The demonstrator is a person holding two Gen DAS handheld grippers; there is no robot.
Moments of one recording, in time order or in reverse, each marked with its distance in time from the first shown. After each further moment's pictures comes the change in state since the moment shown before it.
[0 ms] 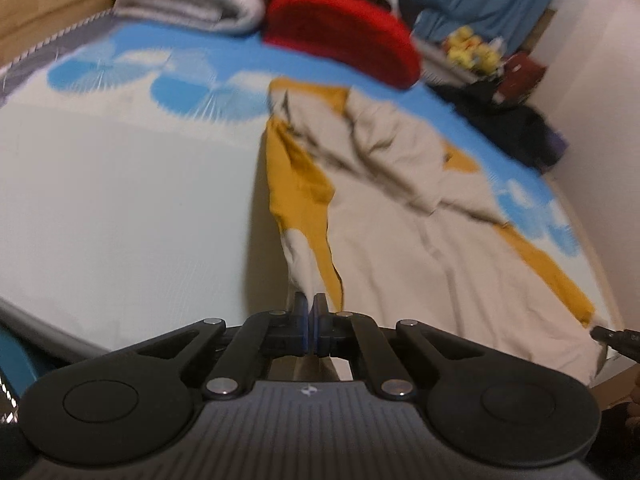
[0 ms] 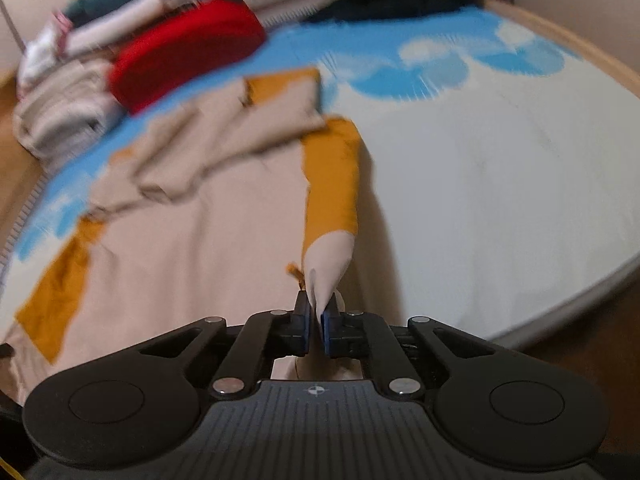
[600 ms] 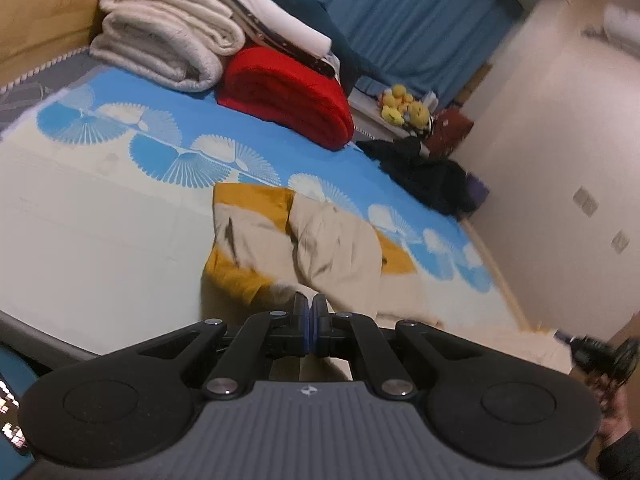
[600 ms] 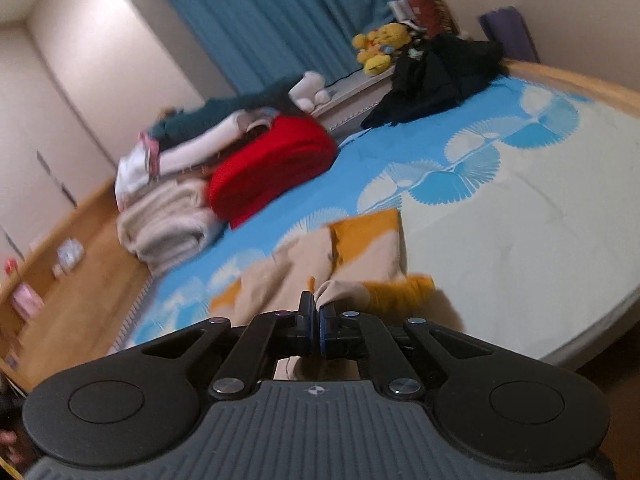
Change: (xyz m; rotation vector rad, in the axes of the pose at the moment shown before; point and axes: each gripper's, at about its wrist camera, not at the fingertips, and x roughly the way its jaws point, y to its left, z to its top) left arm -0.148 0.044 0.030 -0.046 -0.106 -0.227; right arm -0.147 -0.058 0.025 0.186 -0.237 0.291
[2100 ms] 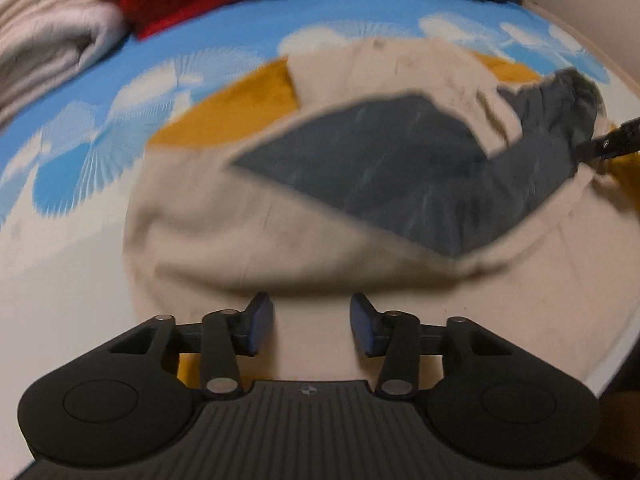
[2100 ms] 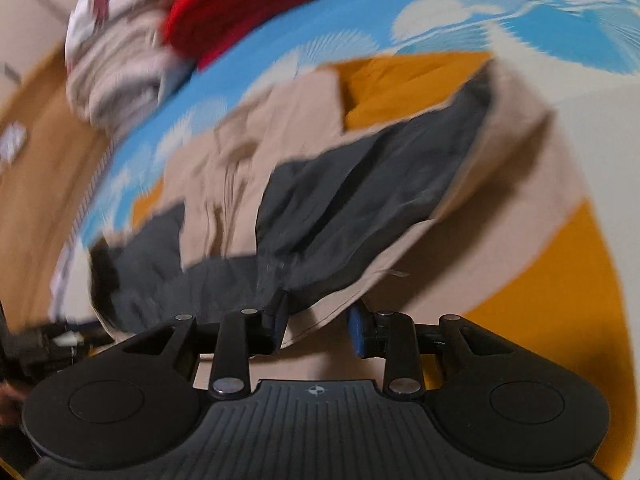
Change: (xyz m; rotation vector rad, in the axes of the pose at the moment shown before) left arm 0.380 -0.013 0.003 0.570 0.342 0.297; right arm 0.407 0.001 -0.032 -0.167 0.558 -0.038
